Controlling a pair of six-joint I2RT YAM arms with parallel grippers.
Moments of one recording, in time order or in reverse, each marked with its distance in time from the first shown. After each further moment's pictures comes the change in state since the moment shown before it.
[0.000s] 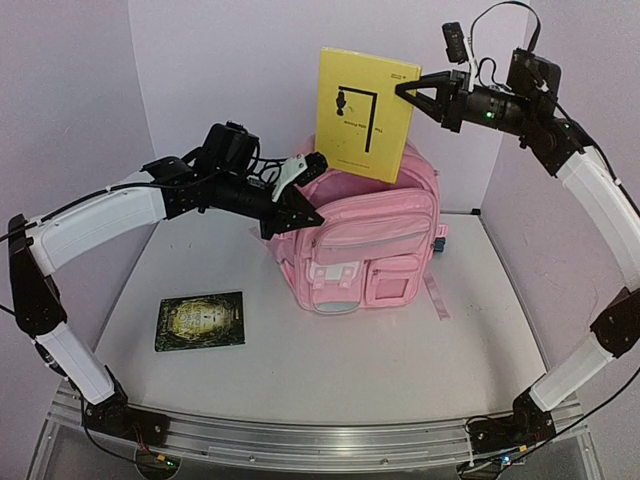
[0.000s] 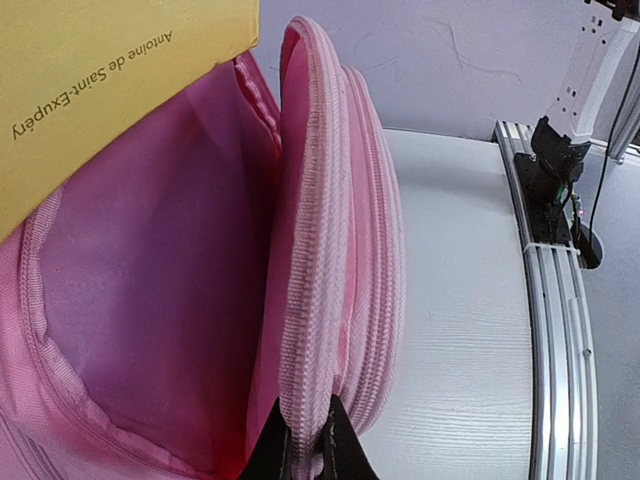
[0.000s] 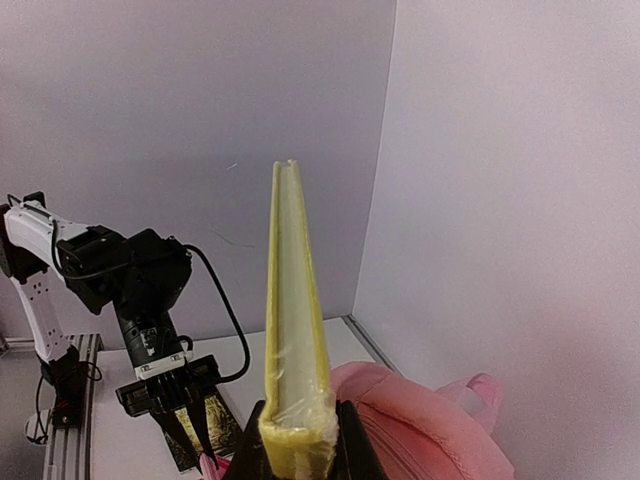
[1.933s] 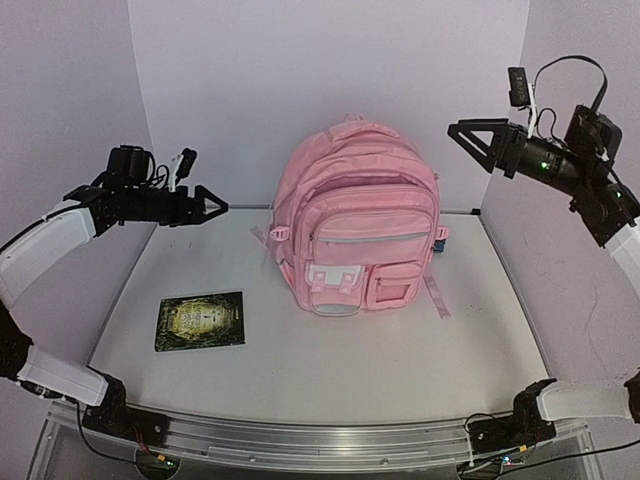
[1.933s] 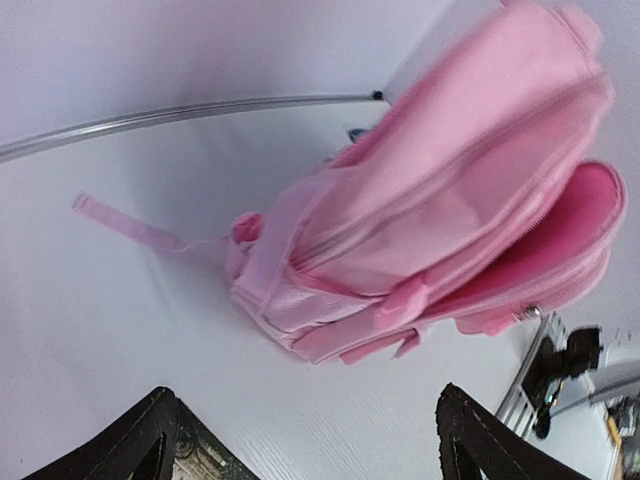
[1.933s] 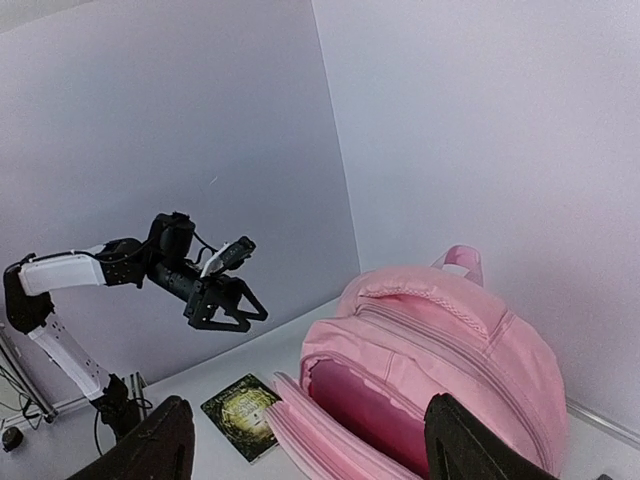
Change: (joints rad) left arm 0.492 -0.329 -0.399 0.059 0.052 -0.608; right arm -0.116 -0.422 -0.506 0.111 0.047 0.320
